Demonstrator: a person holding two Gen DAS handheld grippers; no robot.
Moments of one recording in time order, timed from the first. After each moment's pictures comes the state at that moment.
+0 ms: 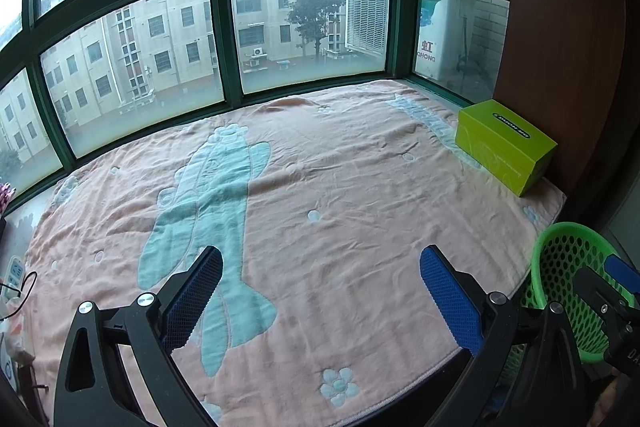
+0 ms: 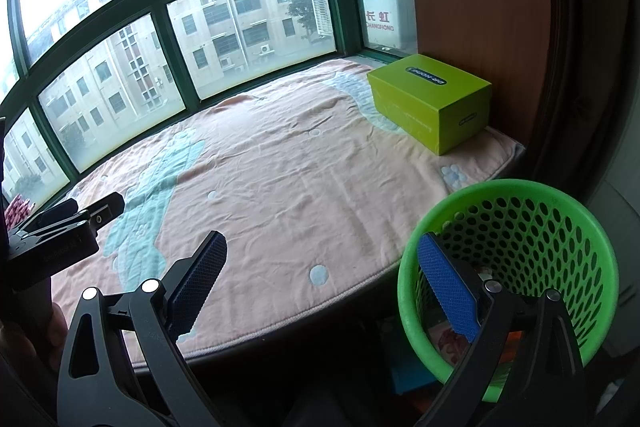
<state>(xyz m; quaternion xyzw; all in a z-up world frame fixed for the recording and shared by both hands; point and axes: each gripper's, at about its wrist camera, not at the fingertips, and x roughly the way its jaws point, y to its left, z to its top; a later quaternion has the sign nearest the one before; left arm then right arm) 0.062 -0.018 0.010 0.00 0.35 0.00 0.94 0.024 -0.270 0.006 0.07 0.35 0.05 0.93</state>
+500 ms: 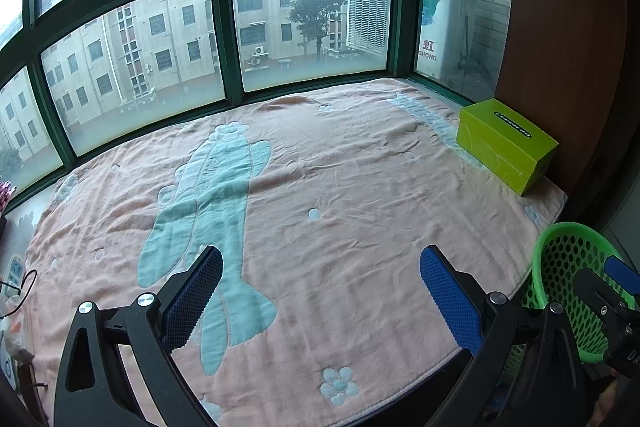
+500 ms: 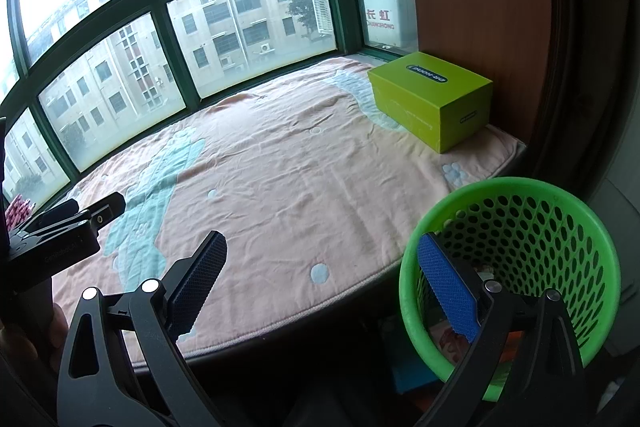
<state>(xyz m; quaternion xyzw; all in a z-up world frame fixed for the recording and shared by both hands) 0.061 -0.018 0.007 0.00 0.35 0.00 0.94 0.023 -0.269 0.005 0.07 0.35 0.05 0.93</state>
